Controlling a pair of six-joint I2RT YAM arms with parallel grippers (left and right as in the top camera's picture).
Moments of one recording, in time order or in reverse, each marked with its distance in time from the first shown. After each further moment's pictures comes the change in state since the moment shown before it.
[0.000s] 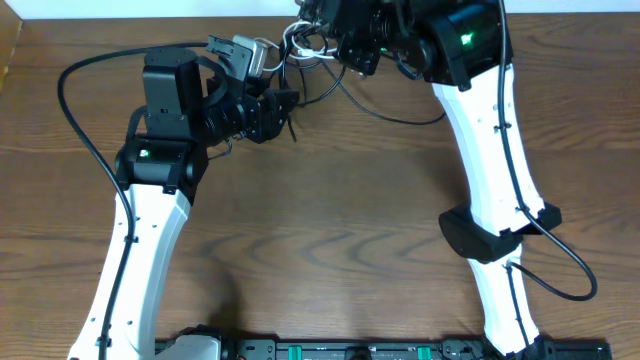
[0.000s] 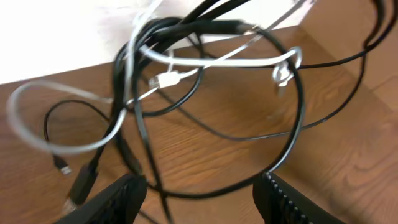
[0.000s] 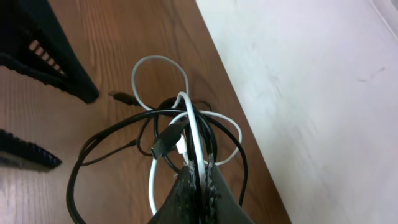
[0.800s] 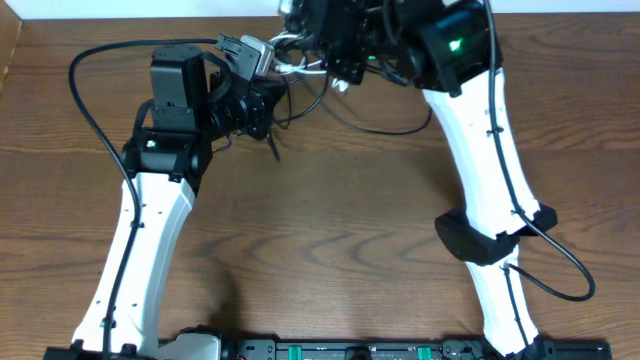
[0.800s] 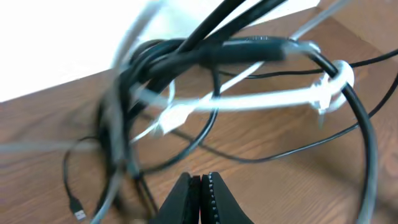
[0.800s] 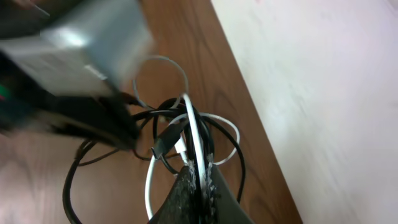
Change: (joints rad) left arm 0.000 0.043 0.000 0.022 -0.051 0.108; right arm 0.016 0.000 0.000 -0.005 -0.071 0.015
